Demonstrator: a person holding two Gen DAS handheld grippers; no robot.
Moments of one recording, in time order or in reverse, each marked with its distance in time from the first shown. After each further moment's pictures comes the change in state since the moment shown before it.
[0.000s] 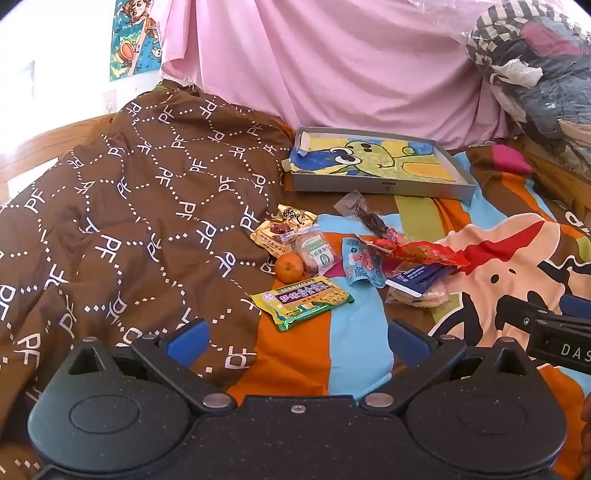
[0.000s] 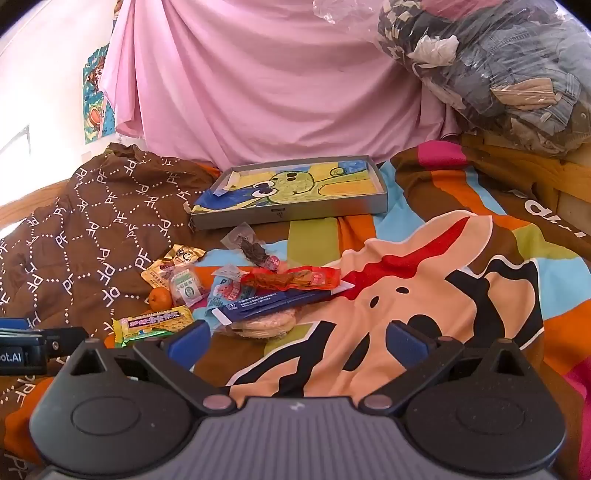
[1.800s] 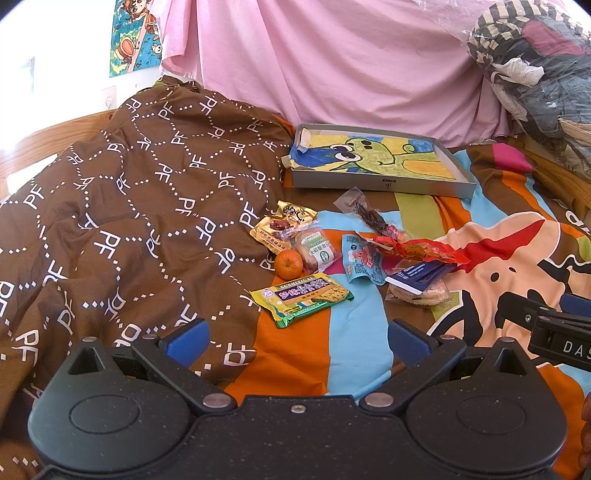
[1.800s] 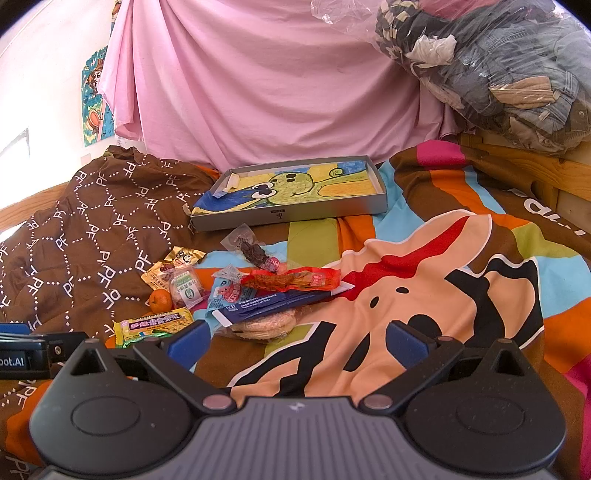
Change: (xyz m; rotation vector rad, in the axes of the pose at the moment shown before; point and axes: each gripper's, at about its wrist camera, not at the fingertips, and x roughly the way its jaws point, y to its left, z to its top) left arm -0.001 0.000 0.000 -0.001 0.010 -0.003; right arm 0.000 0.002 -0.002 0.003 -0.008 0.001
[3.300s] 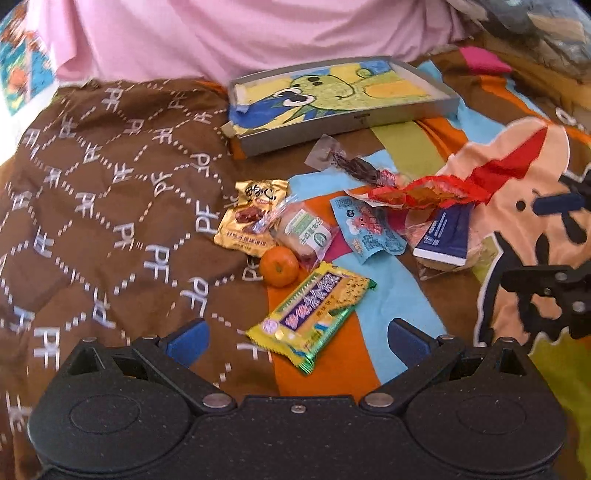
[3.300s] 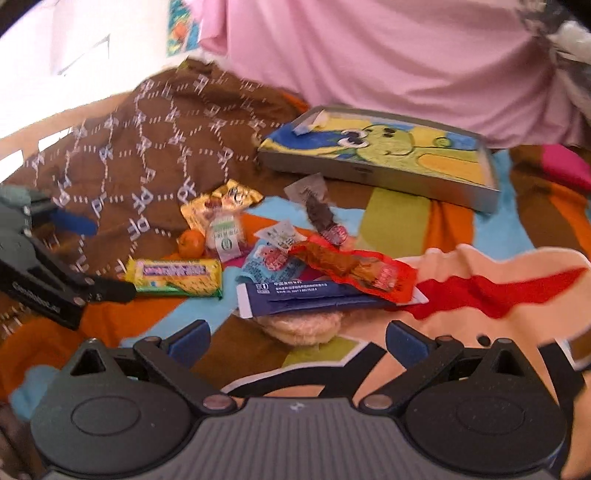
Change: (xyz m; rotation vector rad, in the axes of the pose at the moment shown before) left arm 0.103 0.006 0.042 0.351 0.186 -0.087; right arm 0.094 0.005 0.030 -0.305 0.218 0.246
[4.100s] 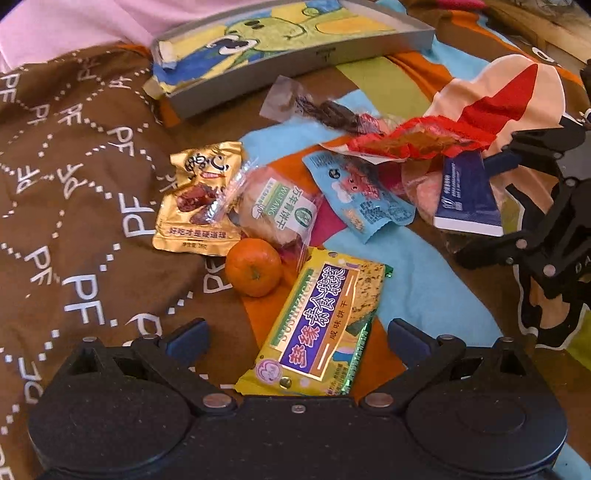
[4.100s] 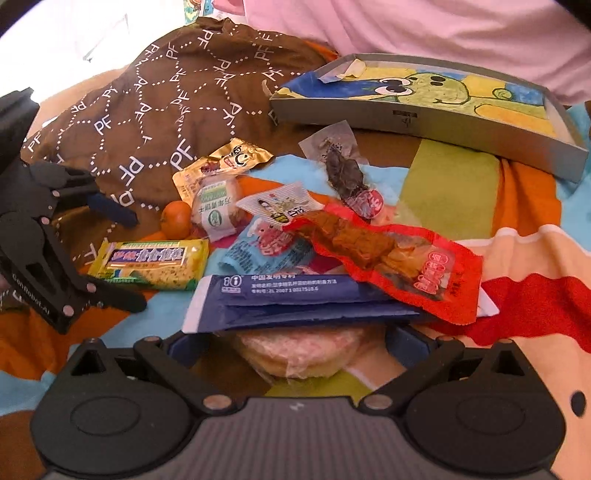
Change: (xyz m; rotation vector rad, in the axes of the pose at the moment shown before) left arm 0.085 0.023 0.022 0.145 0.149 -0.196; right arm 0.091 -0.033 0.006 -0.004 0.099 0.187
